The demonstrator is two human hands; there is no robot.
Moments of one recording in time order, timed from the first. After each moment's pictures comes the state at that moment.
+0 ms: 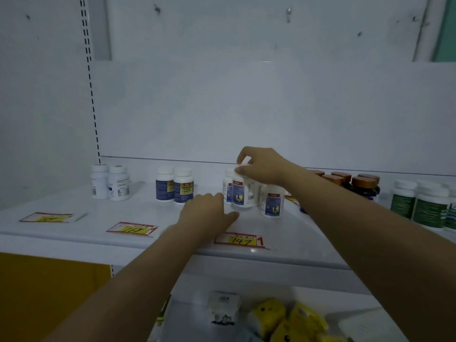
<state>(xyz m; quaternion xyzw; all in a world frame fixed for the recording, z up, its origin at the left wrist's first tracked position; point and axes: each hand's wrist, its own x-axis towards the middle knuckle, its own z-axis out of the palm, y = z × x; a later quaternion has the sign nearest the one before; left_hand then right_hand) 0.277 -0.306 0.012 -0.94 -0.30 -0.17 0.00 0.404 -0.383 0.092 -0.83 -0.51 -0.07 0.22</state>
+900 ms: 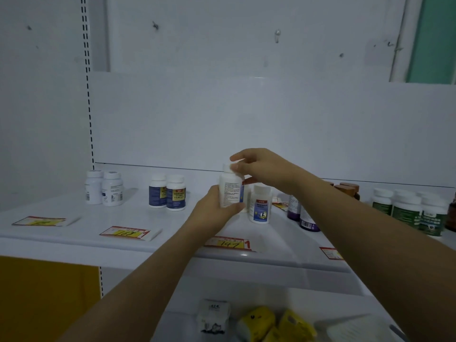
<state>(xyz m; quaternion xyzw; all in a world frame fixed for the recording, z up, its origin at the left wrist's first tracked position) 0.280 -0.338 0.021 -0.81 -0.21 -0.33 -0.43 0.394 -0.417 0.102 -0.72 -0.54 0.08 0.42</state>
